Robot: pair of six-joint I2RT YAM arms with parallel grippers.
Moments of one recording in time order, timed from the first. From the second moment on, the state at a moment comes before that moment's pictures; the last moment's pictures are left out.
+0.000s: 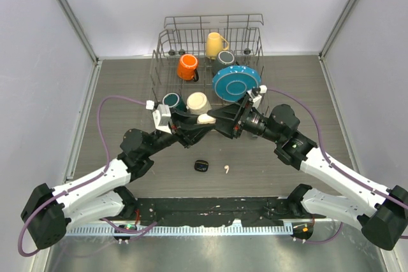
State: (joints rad) left arm -0.82 0.96 0.52 0.87 0.36 -0.33; right arm 0.74 0.96 0.74 0.28 -0.38 1.63
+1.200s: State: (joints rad) left arm -0.83 0.89 0.43 0.92 0.35 -0.30; right arm 0.74 0.81 0.94 -0.33 -0.12 0.98
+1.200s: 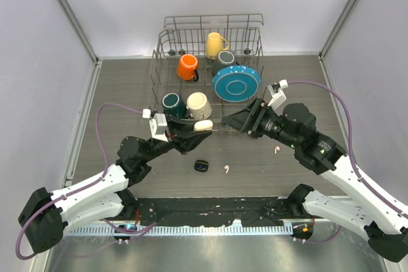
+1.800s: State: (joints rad) left arm -0.83 0.94 0.43 0.95 0.41 -0.29; right arm 0.74 0.93 0.84 0.02 -0.38 1.29
